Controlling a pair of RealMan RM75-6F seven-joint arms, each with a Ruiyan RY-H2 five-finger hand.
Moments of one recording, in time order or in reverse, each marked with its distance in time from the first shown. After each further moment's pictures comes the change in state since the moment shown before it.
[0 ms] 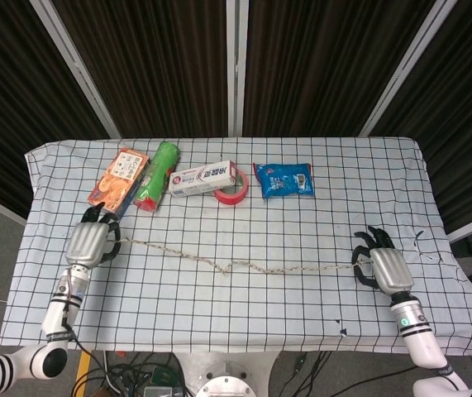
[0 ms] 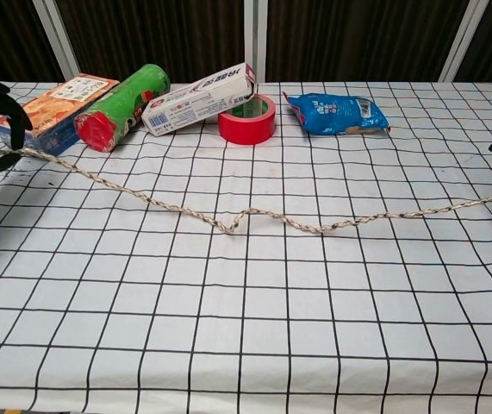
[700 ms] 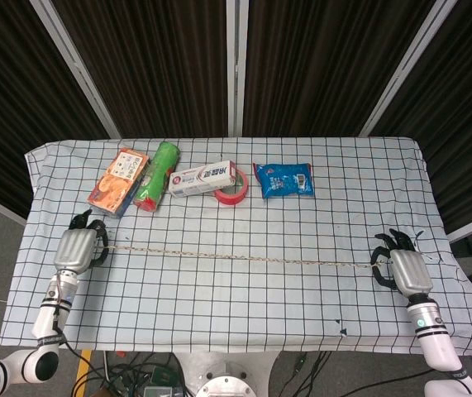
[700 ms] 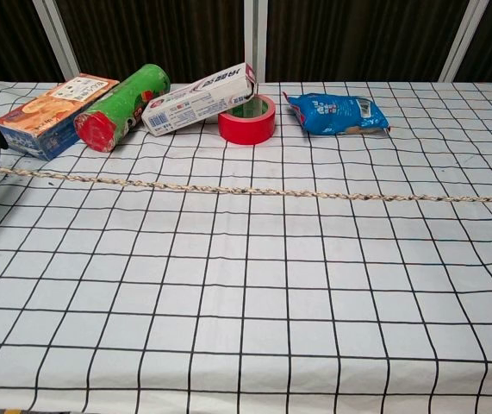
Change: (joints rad) left arm 0.045 -0.012 0.026 0.087 0.019 -0.026 -0.062; right arm -0.043 0.011 0.021 0.073 0.020 -0.036 0.053
